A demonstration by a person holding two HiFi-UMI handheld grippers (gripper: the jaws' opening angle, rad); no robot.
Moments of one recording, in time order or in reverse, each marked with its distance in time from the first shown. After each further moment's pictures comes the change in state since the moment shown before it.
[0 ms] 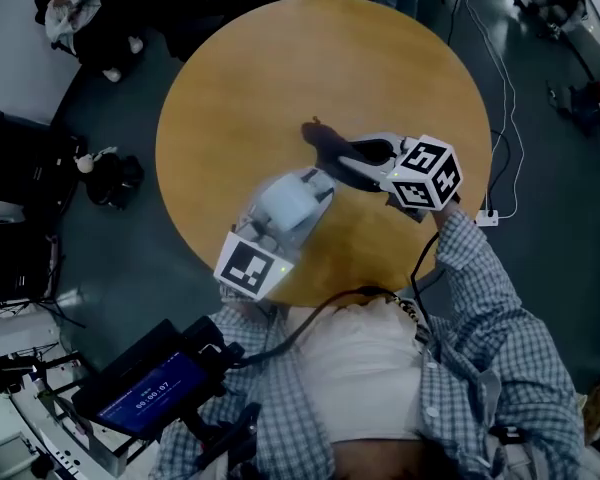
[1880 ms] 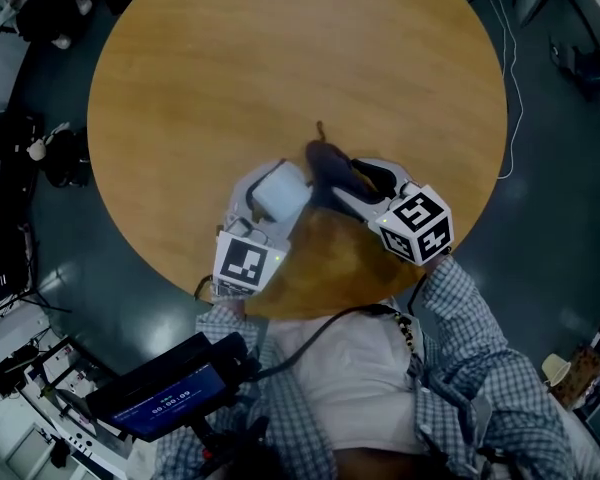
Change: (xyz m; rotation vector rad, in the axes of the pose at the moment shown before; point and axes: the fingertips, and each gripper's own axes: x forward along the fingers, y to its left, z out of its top) left arm 0.048 0.014 -0.175 -0.116 0.213 0.091; right arm 0.007 -0.029 -0.153 0.243 0.094 -0.221
